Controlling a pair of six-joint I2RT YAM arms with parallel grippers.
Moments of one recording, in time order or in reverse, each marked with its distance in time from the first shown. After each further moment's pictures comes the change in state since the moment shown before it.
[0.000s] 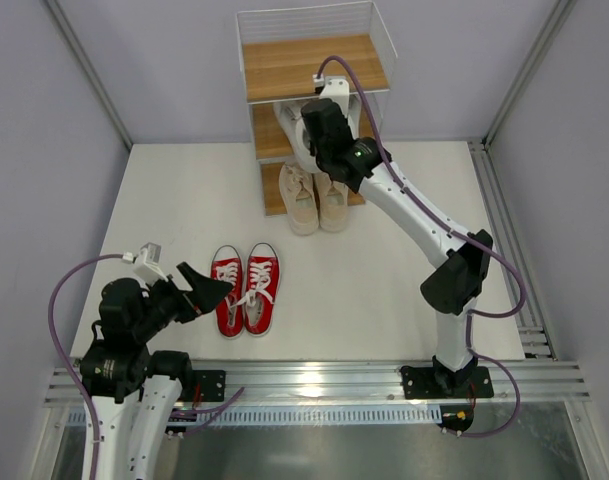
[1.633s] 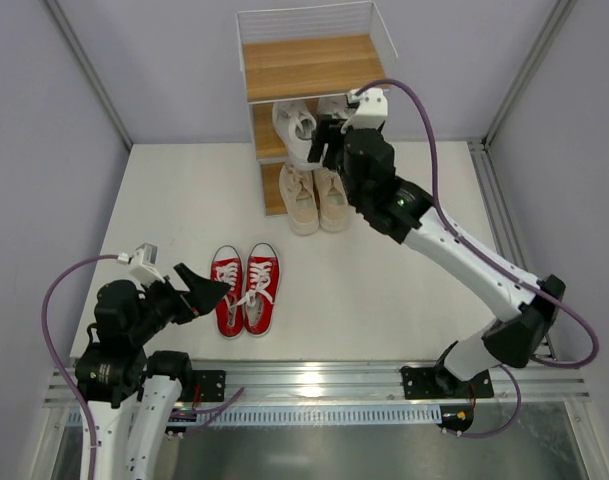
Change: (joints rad) left arm 0.000 0.000 0.043 -0.036 -0.026 0.026; right arm 0.079 -0.404 -0.466 0.436 -0.026 -0.032
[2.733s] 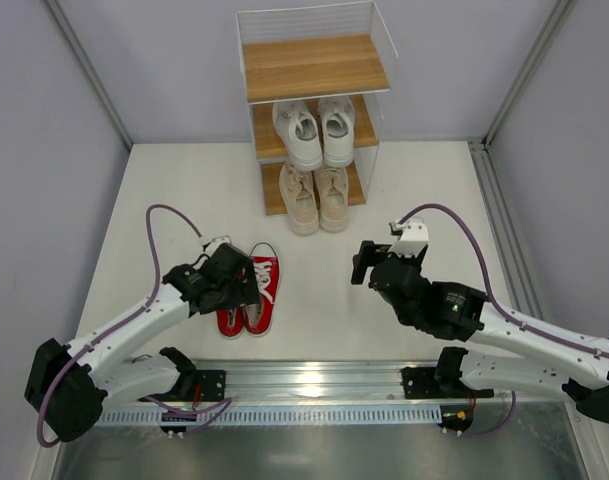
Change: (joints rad) left arm -0.595 0.747 -0.063 0.108 -0.640 -0.147; right arm 0.331 -0.637 -0.787 -0.390 0.225 0.454
